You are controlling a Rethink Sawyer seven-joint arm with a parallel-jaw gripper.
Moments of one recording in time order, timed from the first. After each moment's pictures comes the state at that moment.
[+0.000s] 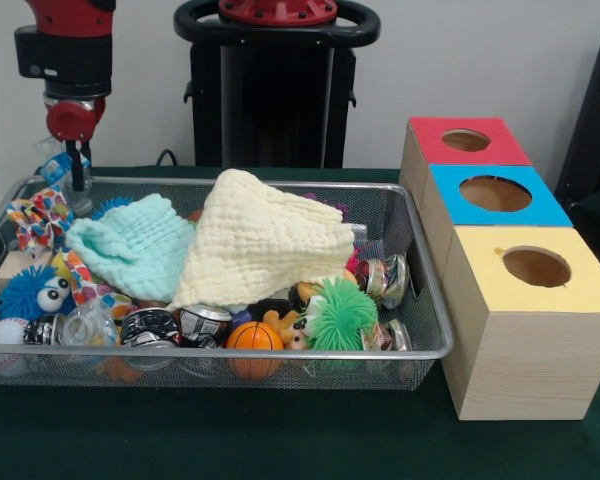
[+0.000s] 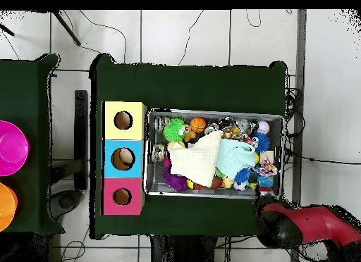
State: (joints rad) arm -1.24 -0.70 0.65 2.02 -1.13 0.49 0.34
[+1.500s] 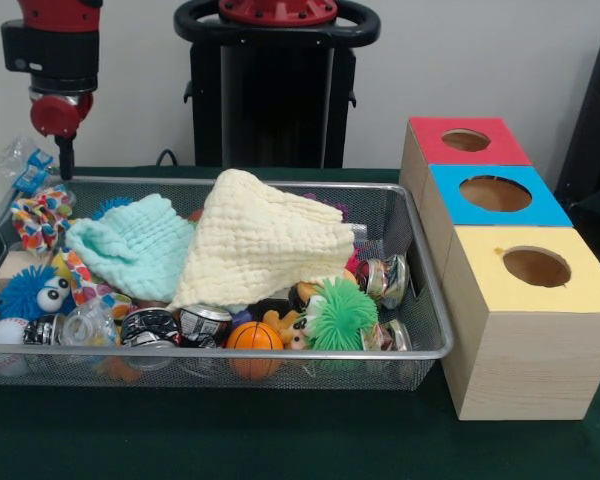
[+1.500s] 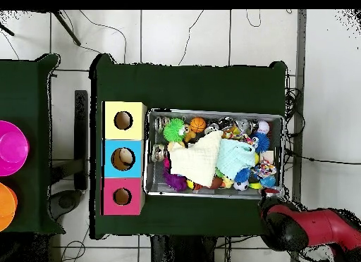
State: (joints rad) arm -1.27 -0.71 0.65 2.01 -1.12 0.49 0.34
